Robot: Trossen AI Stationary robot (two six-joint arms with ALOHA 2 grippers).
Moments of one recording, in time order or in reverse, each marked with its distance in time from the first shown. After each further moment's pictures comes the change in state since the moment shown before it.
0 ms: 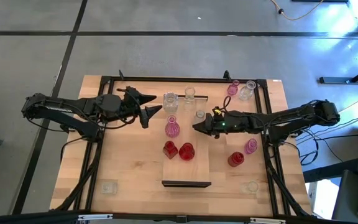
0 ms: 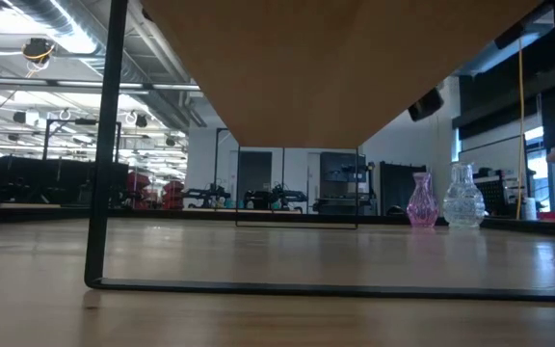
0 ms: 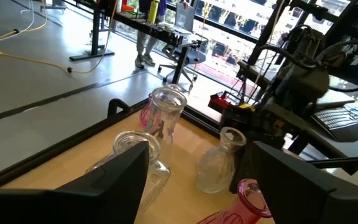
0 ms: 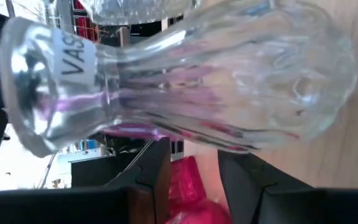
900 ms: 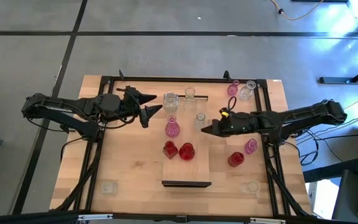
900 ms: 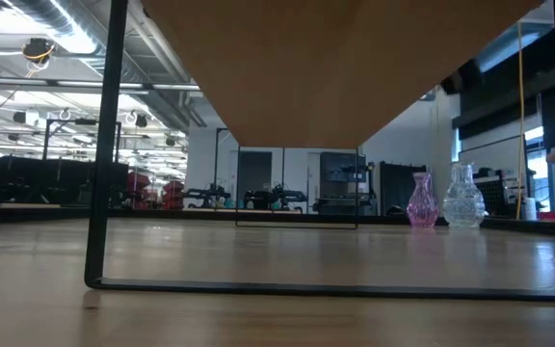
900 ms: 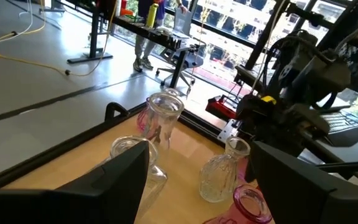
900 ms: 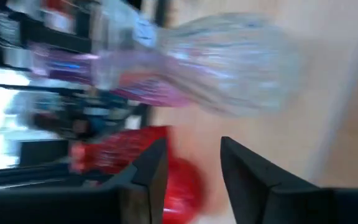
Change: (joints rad) left arm 0.000 0.000 0.000 0.023 0.000 0.001; right arm 0.090 -0.144 0.086 -0.359 0.055 -0.146
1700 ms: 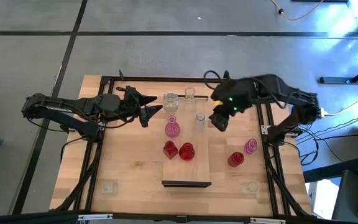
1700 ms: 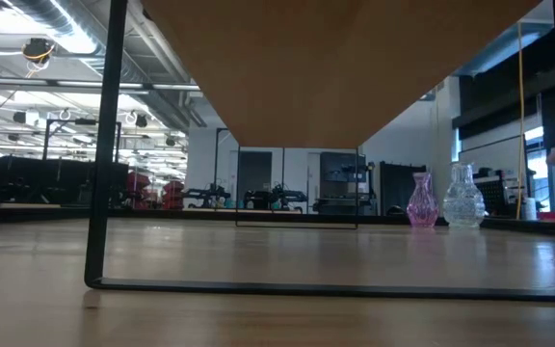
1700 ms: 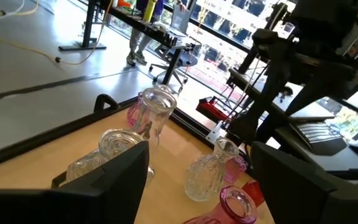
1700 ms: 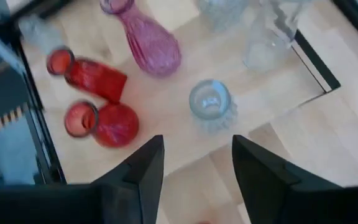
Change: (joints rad) left arm 0.000 -0.001 0.000 0.001 0.023 -0.093; right arm -0.123 0.489 1.297 -1.343 -0.105 -0.930
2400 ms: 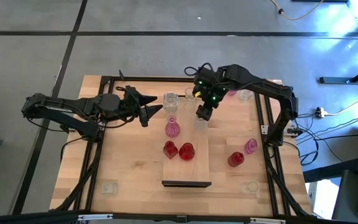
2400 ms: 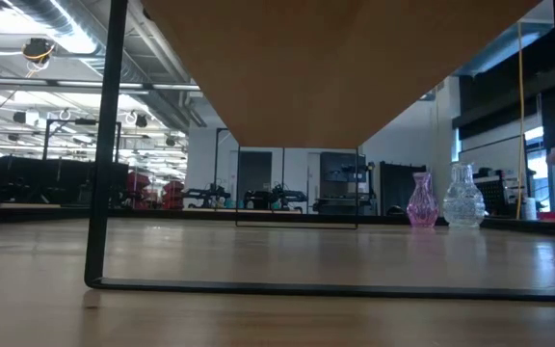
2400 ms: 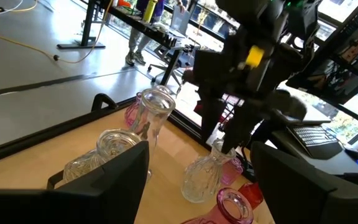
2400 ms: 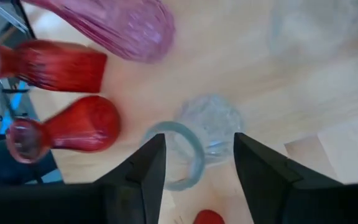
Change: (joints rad) left arm 0.000 -0.001 0.000 0.008 0.000 -0.020; right arm -0.270 0.181 -0.099 0.062 -0.401 -0.253
